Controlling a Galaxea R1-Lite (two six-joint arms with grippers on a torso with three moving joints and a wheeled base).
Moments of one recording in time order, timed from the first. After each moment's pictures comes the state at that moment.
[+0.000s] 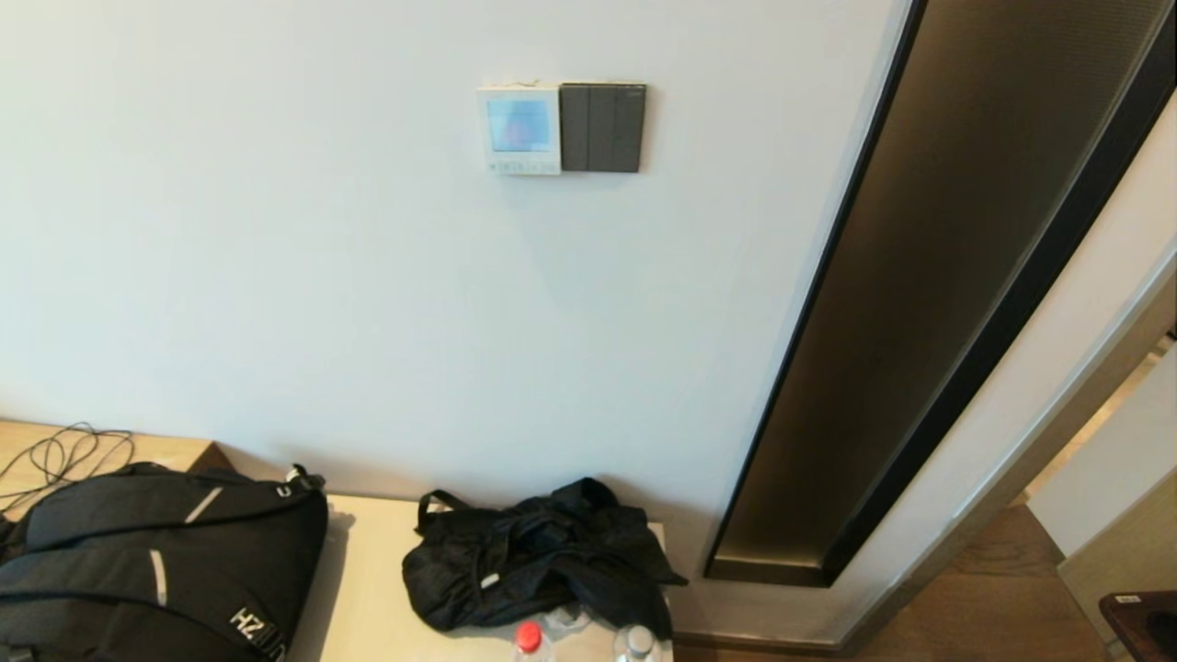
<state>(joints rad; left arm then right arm) -0.06 0.42 -0.65 -0.03 -0.12 -0.07 0.00 0.01 0.00 0.00 0.01 -0.02</state>
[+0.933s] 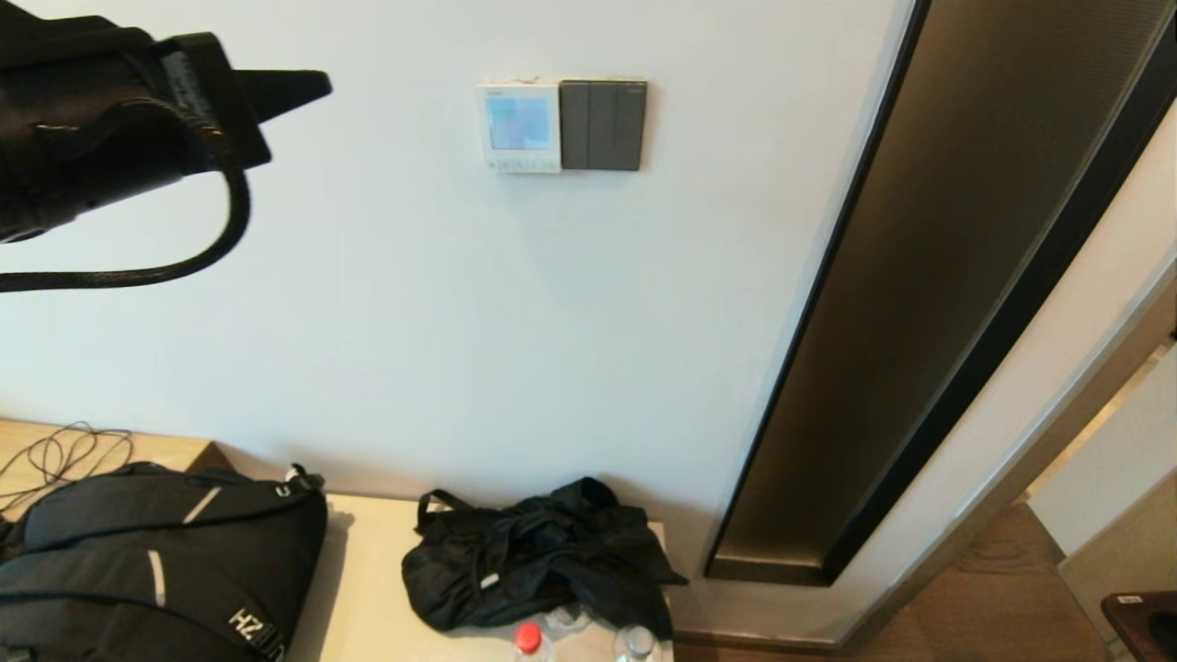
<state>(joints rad) -0.41 1.38 -1.20 -0.33 -0.12 -0.09 0.00 0.01 0.00 0.00 0.01 -0.02</state>
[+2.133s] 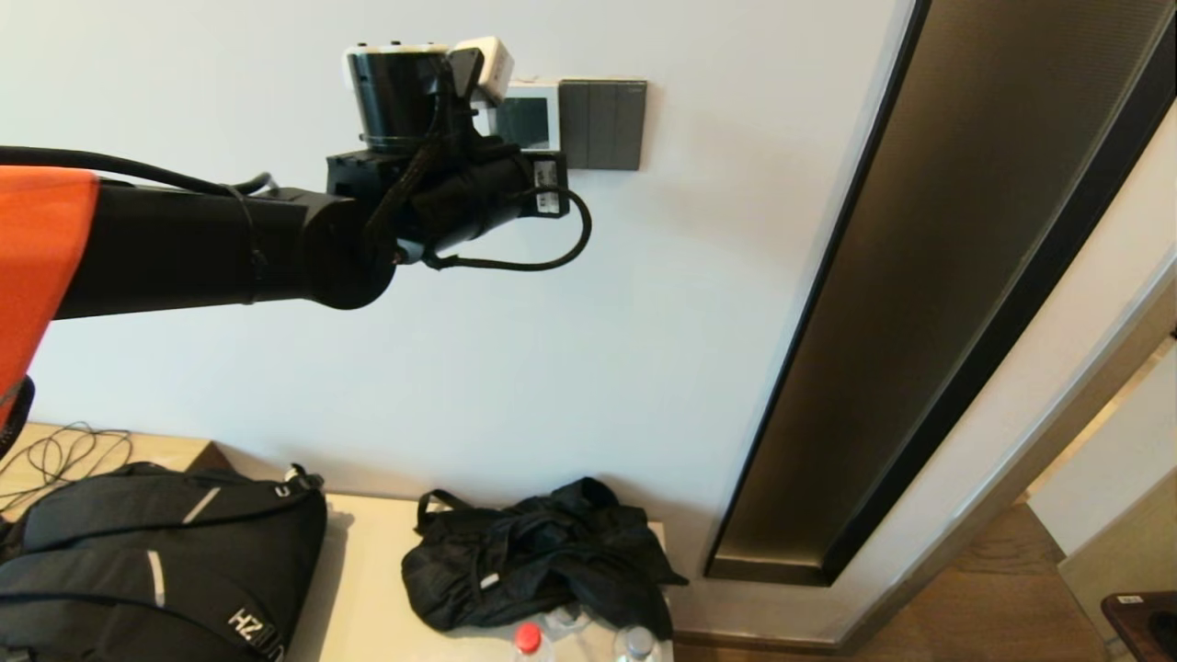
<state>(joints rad) -0.56 2.04 -1.74 -0.36 -0.02 -0.09 0.00 0.01 0.00 0.00 0.01 -0.02</state>
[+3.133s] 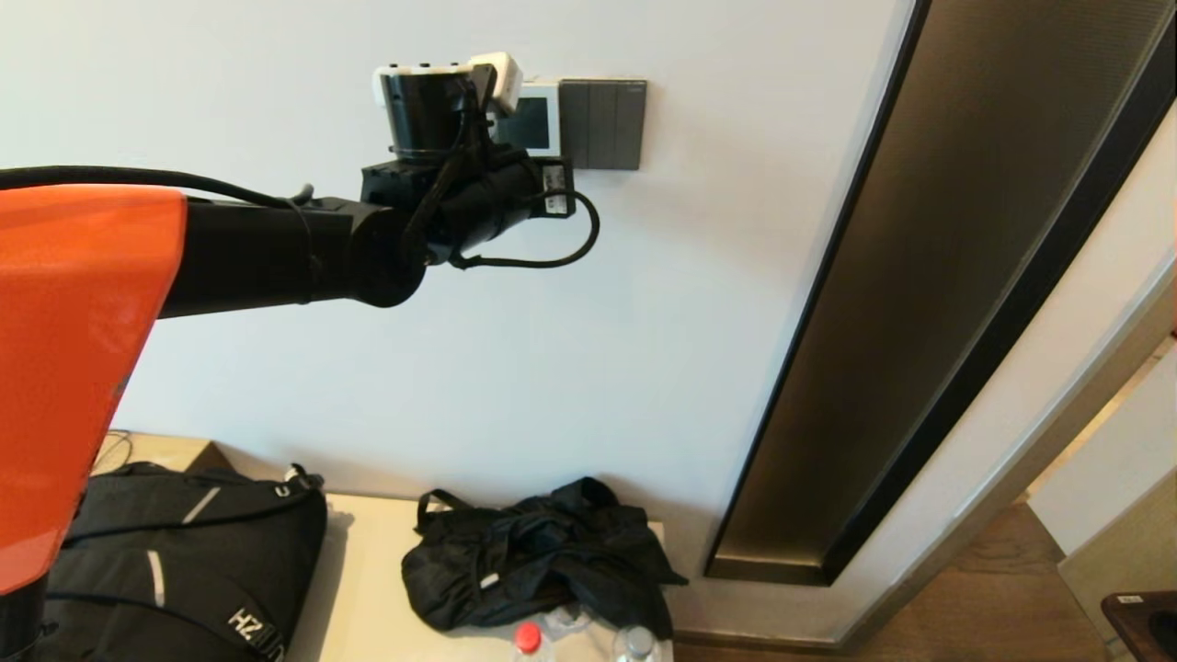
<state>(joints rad) -0.55 2.13 -1.86 -0.35 0.02 -0.09 0.00 0.01 0.00 0.00 0.01 -0.02</state>
